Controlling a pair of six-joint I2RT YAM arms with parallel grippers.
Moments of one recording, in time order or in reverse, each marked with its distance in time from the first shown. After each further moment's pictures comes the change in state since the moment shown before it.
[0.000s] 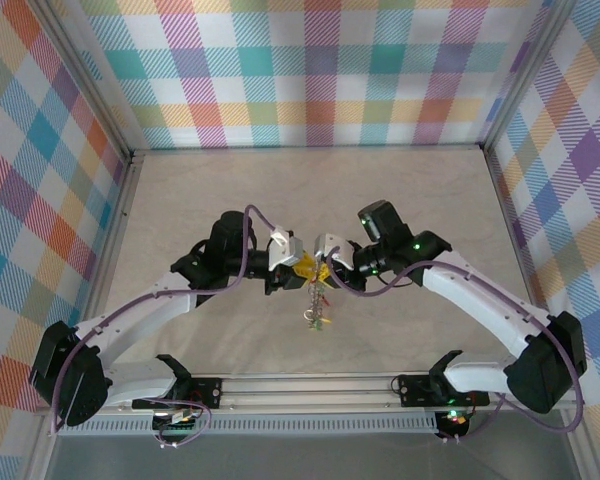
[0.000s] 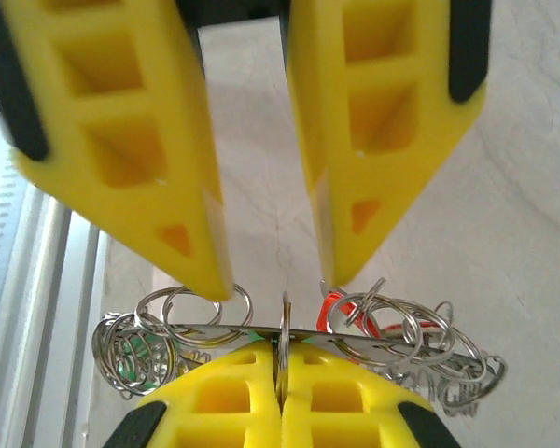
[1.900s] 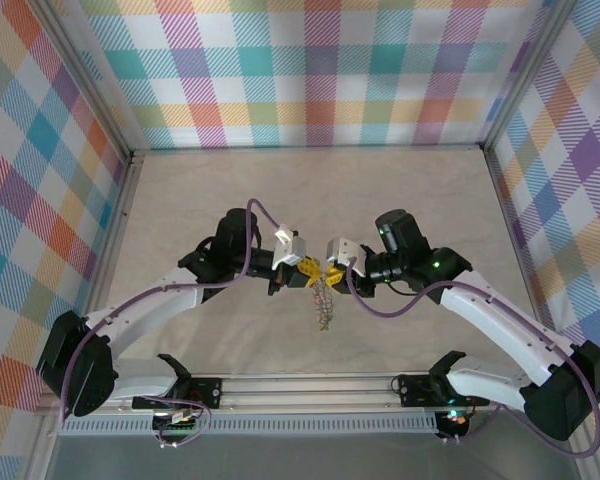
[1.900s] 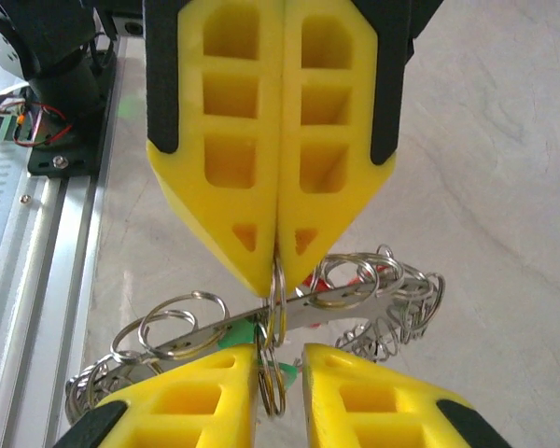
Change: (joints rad) left arm -0.002 0.054 -0.006 0.091 0.147 -0.075; right arm -0.020 -0.174 -0.131 0.126 -0.013 0.038
